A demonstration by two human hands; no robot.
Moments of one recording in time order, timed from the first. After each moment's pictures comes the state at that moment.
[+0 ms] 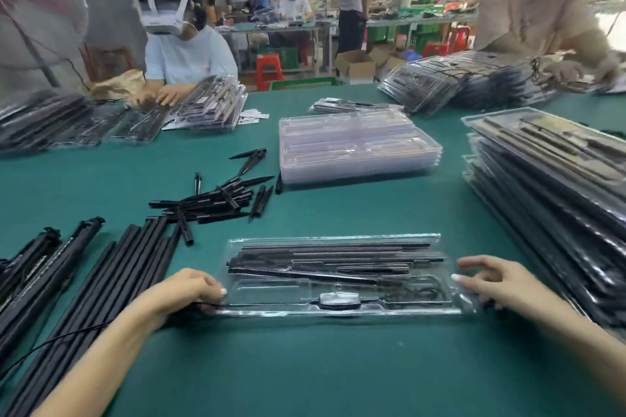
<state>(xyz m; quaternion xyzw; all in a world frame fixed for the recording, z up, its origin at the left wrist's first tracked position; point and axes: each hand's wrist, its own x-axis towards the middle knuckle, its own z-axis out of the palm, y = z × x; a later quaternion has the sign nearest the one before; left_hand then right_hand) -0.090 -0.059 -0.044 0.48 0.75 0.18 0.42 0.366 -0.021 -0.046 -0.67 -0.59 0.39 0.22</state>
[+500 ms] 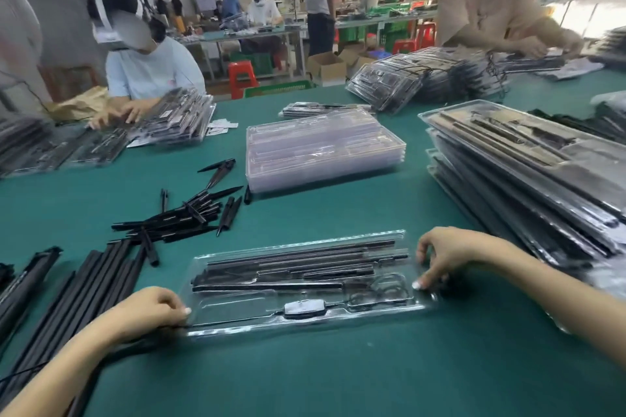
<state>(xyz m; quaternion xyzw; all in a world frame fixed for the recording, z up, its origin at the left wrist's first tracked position) -0.093 -0.050 -0.038 0.55 0.77 0.04 0.32 0.357 0.035 -0.018 -0.64 -0.71 0.29 -0.11</state>
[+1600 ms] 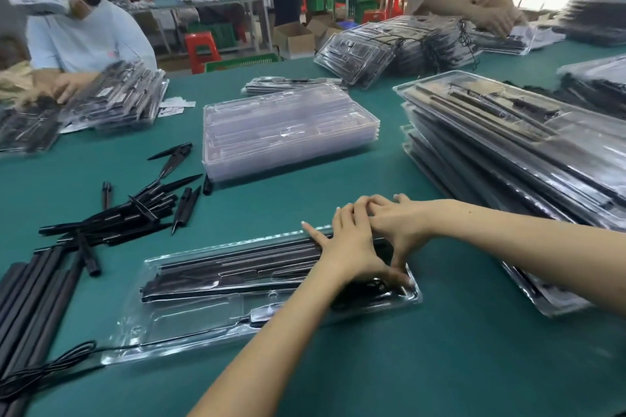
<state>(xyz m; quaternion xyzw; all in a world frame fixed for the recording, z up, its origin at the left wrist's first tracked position) 0.207 0.026 -0.055 0.78 0.57 0.09 0.25 0.332 0.072 -0.024 -0.43 -0.87 0.09 -0.23</state>
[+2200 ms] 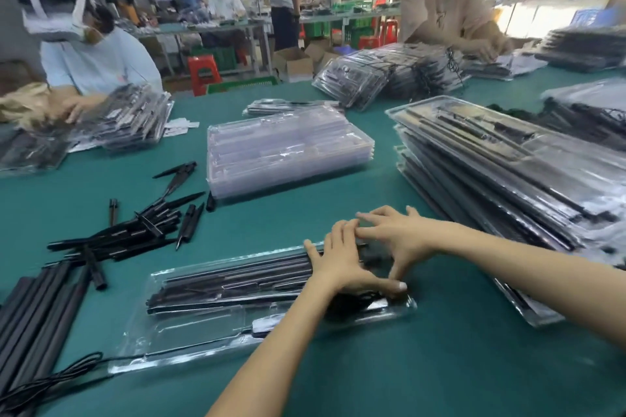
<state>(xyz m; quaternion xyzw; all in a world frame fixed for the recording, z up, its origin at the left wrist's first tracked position) 0.197 0.027 -0.056 0.76 0.58 0.07 0.27 0.342 0.053 -0.017 -0.50 -0.84 0.10 -0.18</state>
